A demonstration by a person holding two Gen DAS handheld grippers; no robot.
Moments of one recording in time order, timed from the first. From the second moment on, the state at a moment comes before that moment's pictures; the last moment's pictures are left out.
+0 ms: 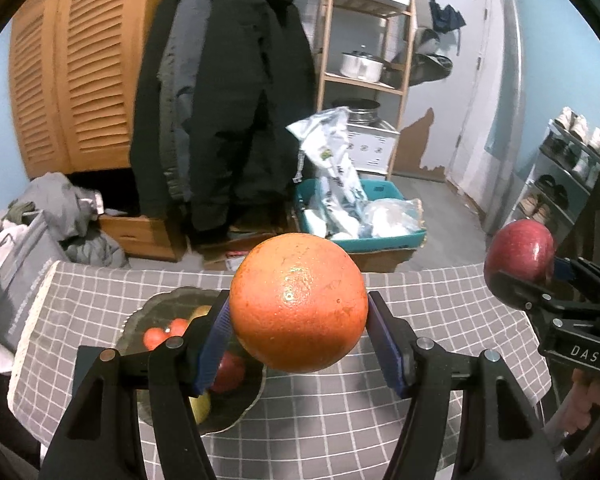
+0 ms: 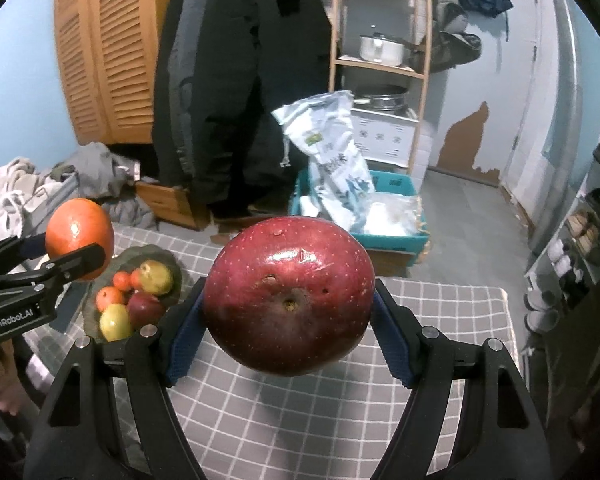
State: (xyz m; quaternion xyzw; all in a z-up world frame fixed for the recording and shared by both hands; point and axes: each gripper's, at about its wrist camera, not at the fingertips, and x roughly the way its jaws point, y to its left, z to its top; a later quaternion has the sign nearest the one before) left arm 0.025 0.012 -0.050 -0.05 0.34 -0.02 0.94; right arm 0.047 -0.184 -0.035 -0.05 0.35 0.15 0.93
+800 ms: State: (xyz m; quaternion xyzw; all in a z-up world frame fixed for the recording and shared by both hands) left arm 0.026 0.128 -0.097 -0.11 0.38 0.07 0.92; right arm 0.089 -0.059 -0.072 -0.06 0.39 0.23 0.89
